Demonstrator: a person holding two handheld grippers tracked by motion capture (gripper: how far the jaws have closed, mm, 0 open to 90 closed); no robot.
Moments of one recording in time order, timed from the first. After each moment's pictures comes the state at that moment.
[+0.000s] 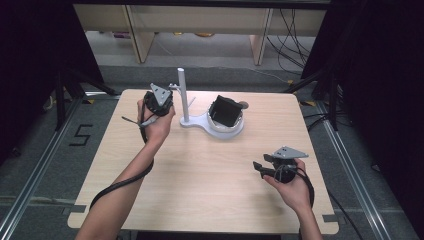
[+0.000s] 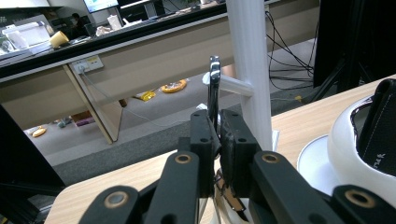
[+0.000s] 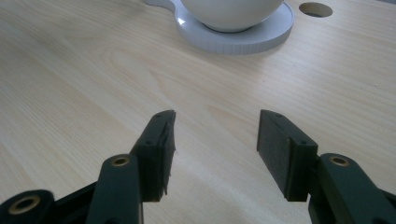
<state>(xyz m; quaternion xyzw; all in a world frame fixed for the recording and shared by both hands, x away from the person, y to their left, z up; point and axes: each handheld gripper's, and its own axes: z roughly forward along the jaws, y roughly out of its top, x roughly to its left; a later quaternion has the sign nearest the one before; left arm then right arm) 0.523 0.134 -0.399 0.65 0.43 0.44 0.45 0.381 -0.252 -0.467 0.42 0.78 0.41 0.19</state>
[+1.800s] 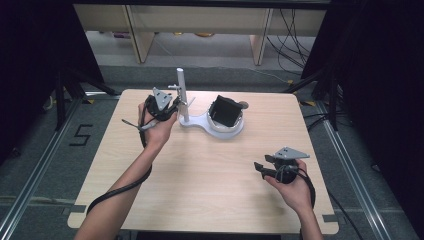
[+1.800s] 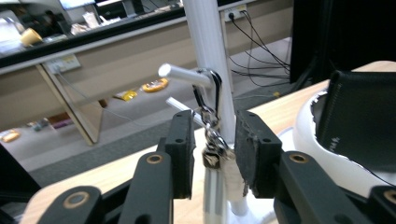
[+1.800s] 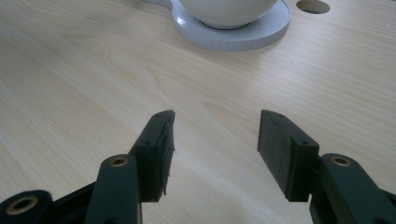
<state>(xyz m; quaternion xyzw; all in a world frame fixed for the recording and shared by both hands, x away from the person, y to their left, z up) 0.507 0.134 -0.402 0.68 0.41 0.40 0.46 0.381 -0.256 -0.468 0.42 0.79 0.41 0.20</state>
